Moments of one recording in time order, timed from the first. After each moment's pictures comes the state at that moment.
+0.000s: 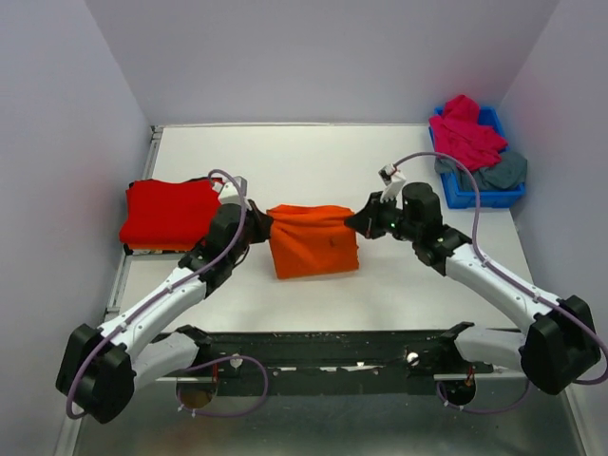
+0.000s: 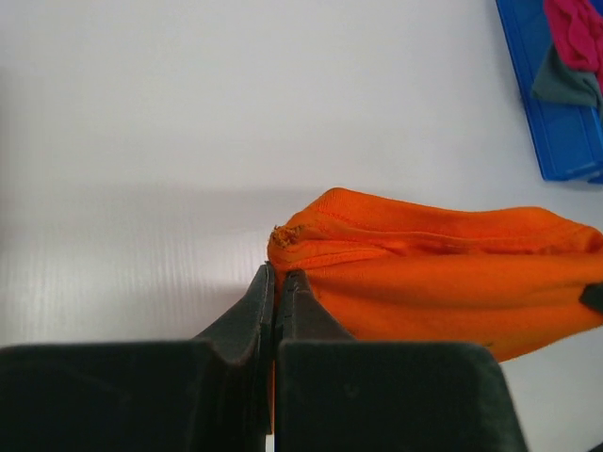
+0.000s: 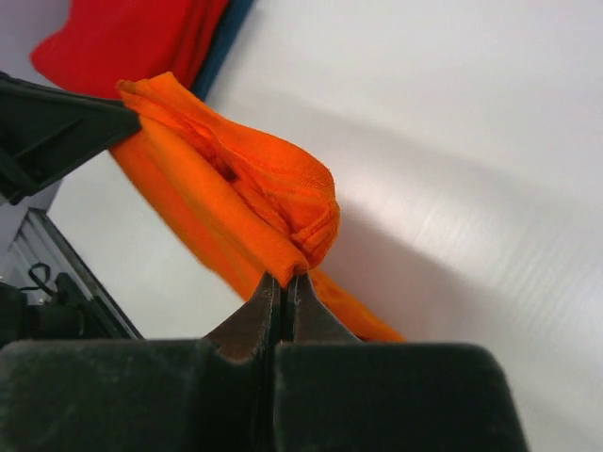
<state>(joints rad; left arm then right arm) -0.57 1.04 0.58 0.09 -0.16 -0.60 0.49 1.17 0.73 0.02 -0.30 0.42</state>
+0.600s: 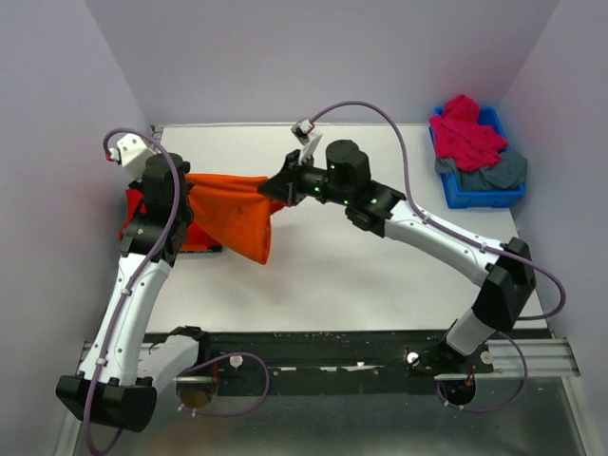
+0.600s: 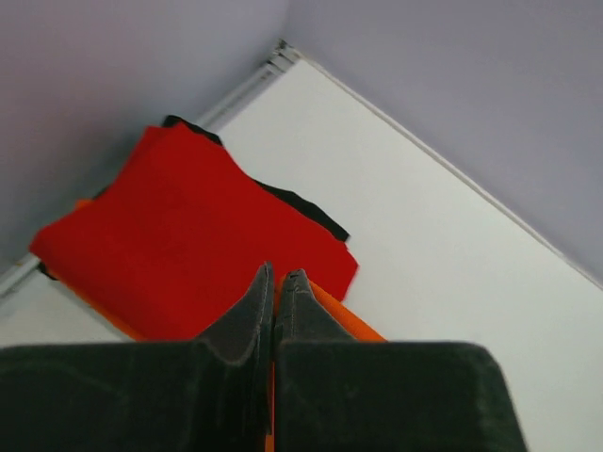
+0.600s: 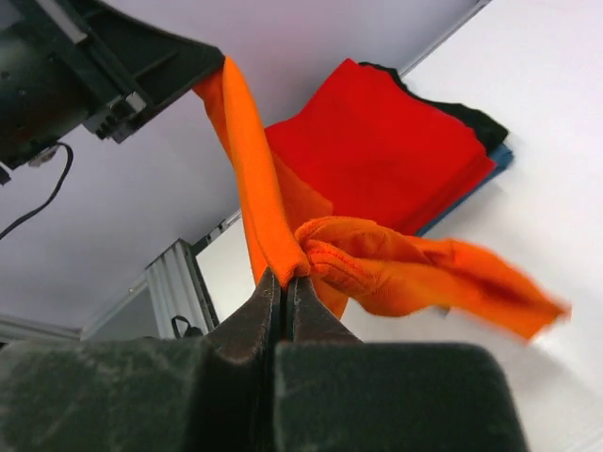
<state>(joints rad) -0.22 0.96 1.11 -0.46 -0.63 -0.57 0.83 1.58 1.41 0.06 -0.28 0.43</state>
